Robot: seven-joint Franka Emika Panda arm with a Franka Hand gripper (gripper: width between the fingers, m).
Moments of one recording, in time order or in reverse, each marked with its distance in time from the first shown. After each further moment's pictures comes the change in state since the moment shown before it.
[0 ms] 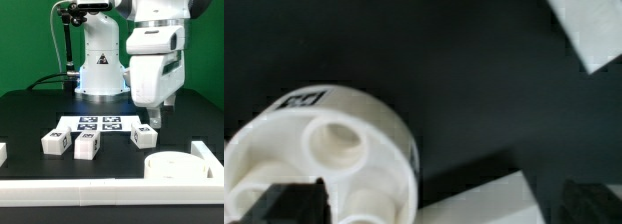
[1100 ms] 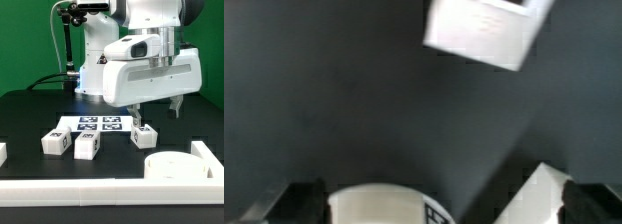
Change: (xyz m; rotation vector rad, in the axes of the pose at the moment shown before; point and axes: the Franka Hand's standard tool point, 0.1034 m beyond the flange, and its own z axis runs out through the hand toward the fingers) arm -0.013 -0.019 0.012 -0.004 0.004 0.669
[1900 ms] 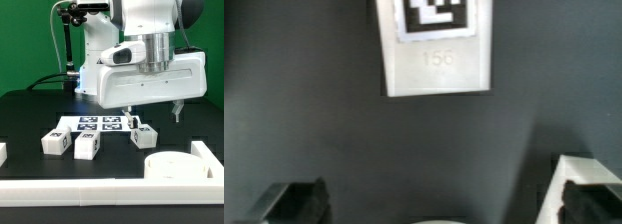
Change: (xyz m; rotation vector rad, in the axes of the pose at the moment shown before) arm -0.015 -0.001 0.009 0.025 -0.017 0.340
